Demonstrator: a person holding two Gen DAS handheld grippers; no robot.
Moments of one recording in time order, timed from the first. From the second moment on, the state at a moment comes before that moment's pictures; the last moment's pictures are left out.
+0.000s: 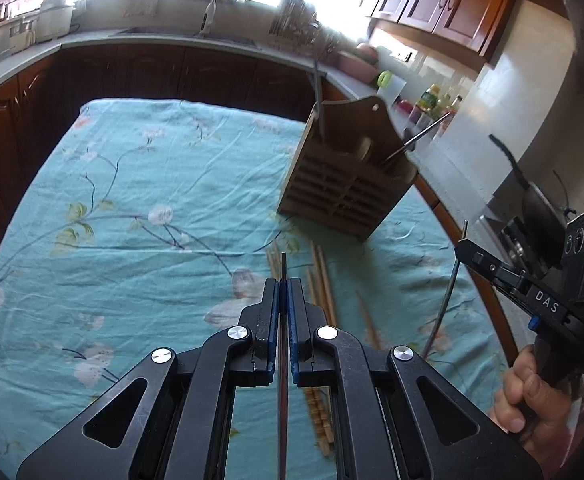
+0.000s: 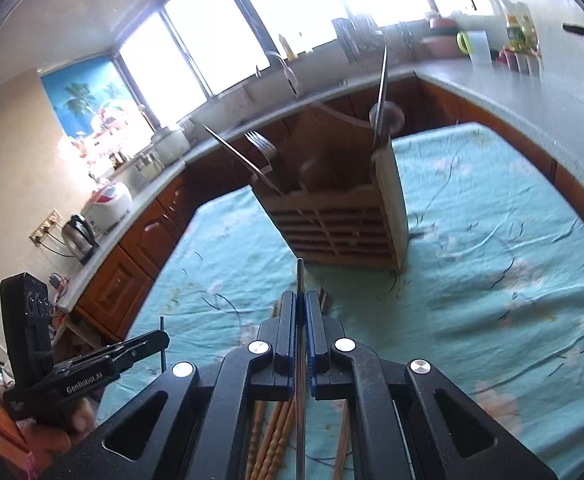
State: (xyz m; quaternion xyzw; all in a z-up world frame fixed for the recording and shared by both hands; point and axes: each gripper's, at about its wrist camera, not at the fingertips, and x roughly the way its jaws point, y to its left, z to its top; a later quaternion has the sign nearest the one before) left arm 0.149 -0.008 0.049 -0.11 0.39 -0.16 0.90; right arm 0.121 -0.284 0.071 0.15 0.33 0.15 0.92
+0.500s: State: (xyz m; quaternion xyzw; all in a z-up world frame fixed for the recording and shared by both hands) left arm 0.134 -0.008 0.106 -0.11 0.33 -0.18 0.92; right arm 0.097 -0.303 0.125 0.15 0.26 0.15 0.94
